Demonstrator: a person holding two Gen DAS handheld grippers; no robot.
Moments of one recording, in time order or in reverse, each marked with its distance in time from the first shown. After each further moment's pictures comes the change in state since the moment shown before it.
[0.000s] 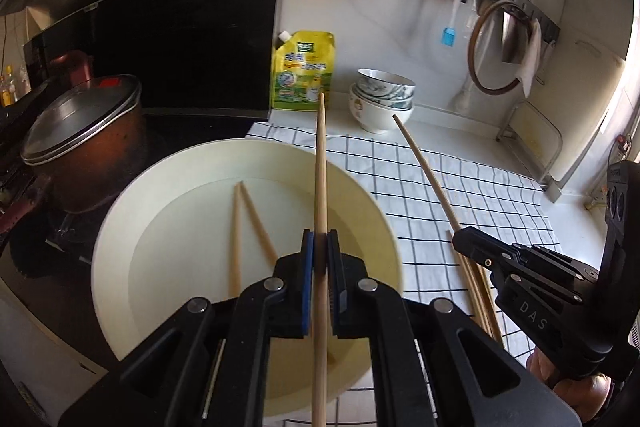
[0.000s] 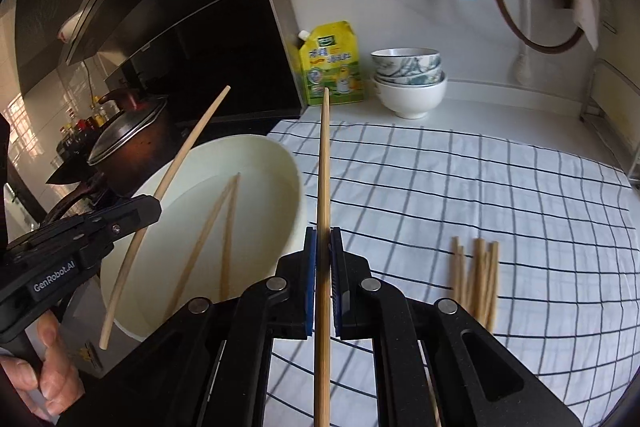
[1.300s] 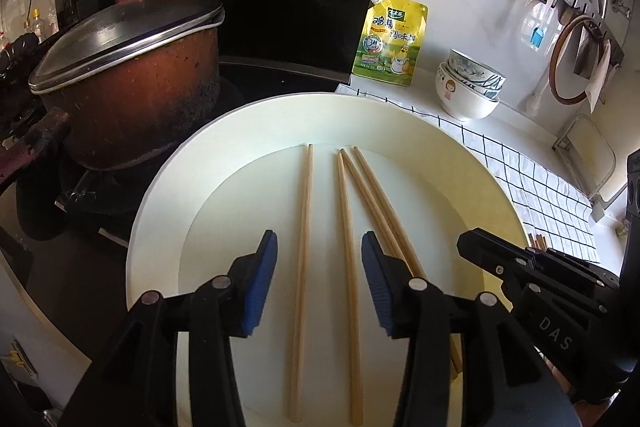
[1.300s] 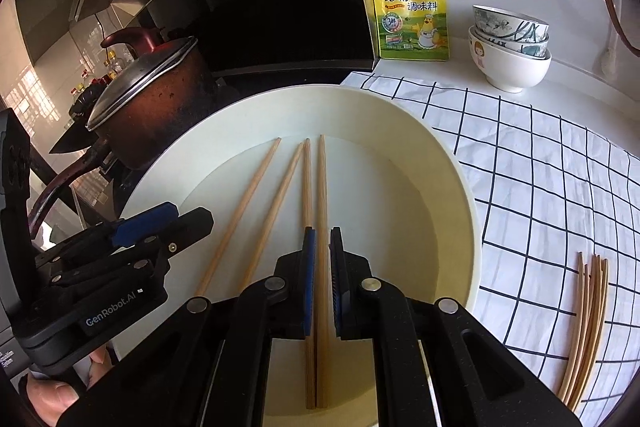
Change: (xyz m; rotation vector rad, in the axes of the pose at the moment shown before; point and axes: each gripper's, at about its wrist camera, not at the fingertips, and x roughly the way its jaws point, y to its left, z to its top) left arm 0.050 0.092 -0.011 -0.115 0.089 0.083; right arm 0.087 0.063 0.009 -0.032 0.155 0.060
